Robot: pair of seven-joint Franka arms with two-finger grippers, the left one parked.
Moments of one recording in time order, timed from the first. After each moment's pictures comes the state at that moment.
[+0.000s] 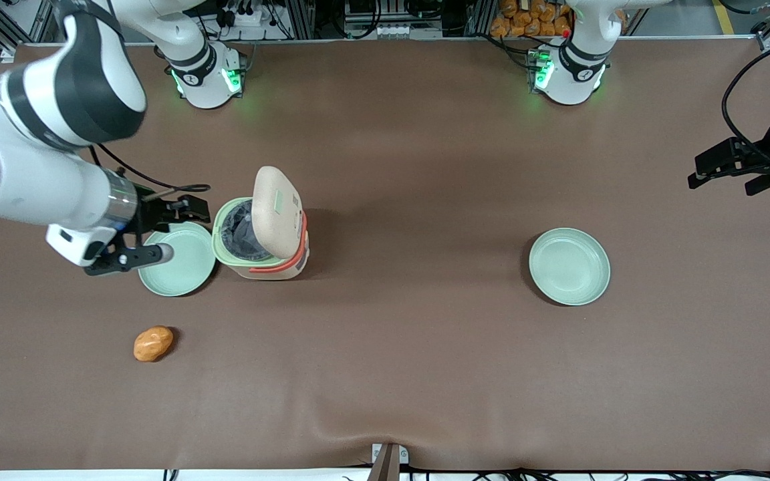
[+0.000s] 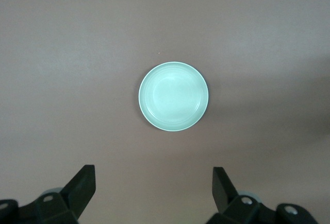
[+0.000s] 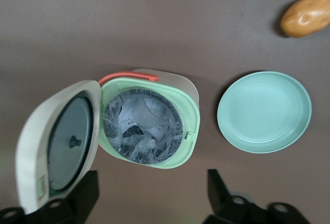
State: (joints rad) arm 0.30 0.27 -0.11 -1.44 0.21 1.54 0.01
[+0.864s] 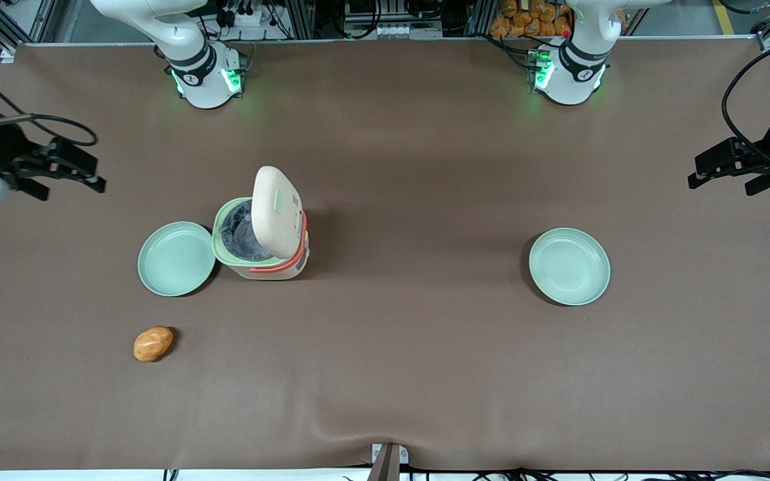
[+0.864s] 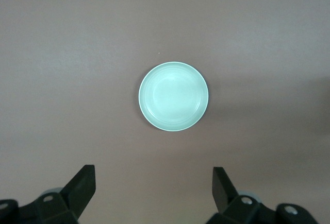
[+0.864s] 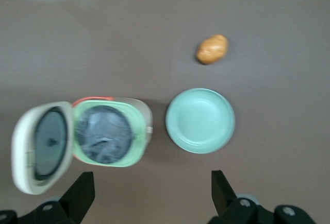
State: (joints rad) arm 0.16 0.07 -0.12 -1.43 0.09 1.51 0.00
